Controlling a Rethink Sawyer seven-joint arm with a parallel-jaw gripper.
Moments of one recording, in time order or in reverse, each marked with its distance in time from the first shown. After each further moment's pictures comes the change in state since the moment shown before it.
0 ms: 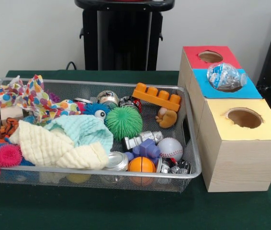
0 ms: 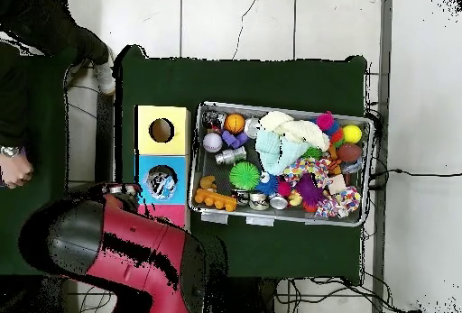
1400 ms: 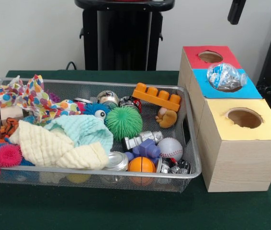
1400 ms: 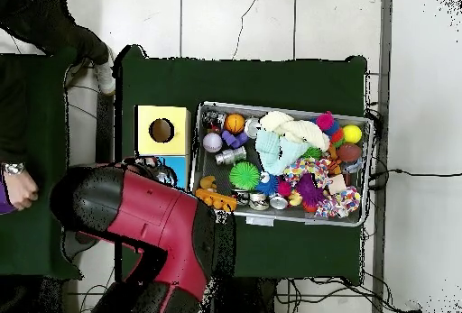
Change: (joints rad) arm -0.055 0.129 0.001 -0.078 0.012 -0.076 0.000
